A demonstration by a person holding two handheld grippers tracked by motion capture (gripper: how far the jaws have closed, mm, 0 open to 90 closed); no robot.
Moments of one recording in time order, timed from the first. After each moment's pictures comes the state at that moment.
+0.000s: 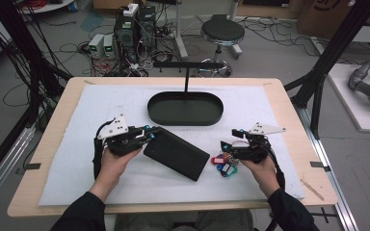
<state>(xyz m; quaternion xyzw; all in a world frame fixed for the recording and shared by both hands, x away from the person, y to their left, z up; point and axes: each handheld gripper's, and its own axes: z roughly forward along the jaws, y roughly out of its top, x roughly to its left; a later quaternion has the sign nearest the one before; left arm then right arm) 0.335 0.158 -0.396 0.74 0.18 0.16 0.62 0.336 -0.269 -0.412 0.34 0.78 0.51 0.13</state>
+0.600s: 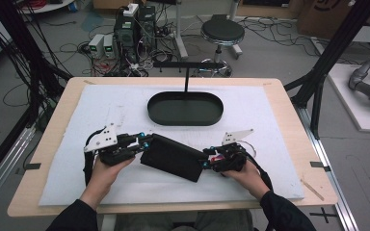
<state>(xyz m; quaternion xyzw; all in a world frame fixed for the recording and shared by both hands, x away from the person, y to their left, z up) 0.310 0.173 -0.395 0.73 0.14 0.16 0.65 0.335 -0.216 -0.435 0.23 0.85 0.47 -0.01</state>
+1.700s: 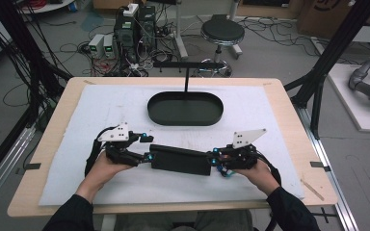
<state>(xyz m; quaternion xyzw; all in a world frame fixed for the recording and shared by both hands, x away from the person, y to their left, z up) 0.340 0.164 -0.418 0.81 0.14 0.05 0.57 0.324 -0.237 -0.406 0.13 0.85 0.51 0.03</state>
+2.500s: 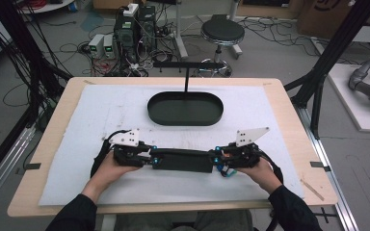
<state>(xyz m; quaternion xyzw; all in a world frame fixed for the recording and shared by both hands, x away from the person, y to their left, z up) 0.339 0.148 -0.425 0.83 0.08 0.02 0.55 0.329 -0.245 -0.407 0.13 0.85 0.51 0.02</state>
